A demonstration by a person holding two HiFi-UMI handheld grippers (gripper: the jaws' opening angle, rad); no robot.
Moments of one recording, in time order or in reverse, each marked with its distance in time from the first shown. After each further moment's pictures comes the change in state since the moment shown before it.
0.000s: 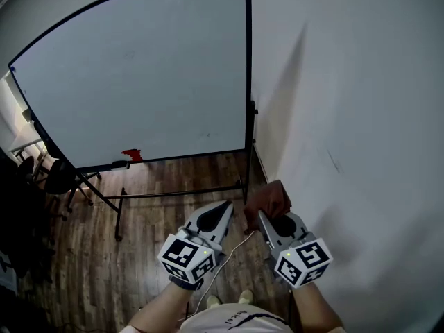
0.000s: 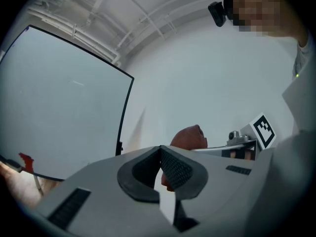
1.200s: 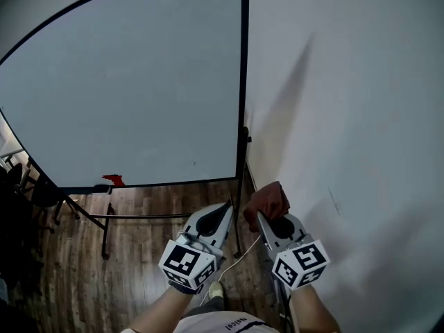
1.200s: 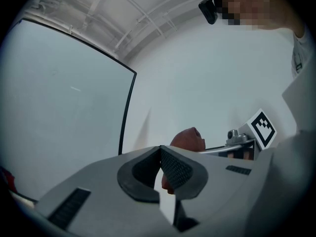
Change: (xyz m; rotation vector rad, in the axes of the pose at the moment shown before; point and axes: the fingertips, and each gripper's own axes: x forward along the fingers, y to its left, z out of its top) left arm 0.137 0.086 0.008 0.045 -0.045 0.008; right arm 0.118 -0.118 0.019 -0.046 0.028 -0.037
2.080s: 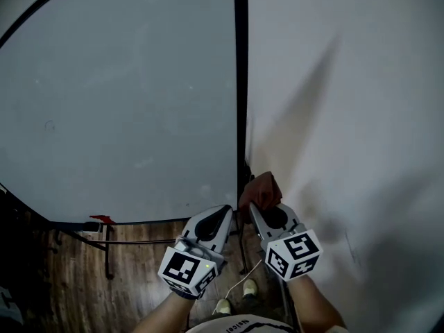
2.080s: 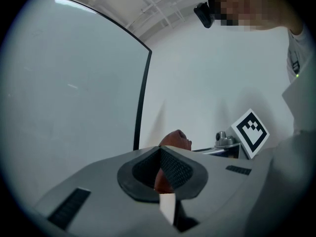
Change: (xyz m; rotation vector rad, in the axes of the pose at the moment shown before) left arm 0.171 0.140 -0.006 0.015 0.028 -0.007; right arm 0.207 -0.137 0.022 0.021 0.037 -0.026
